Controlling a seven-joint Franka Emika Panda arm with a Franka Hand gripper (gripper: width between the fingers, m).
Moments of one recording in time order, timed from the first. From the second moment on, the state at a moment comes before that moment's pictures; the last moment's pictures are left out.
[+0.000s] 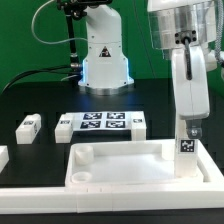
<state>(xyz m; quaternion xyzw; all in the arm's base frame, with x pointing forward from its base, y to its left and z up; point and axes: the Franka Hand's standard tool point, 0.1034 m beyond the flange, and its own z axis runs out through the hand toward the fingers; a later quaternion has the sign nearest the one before) 0.644 0.114 0.121 -0.63 0.77 0.03 0.07</state>
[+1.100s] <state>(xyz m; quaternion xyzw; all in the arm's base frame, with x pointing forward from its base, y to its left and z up) 0.620 0.111 0.155 -0.72 0.68 0.01 0.10</state>
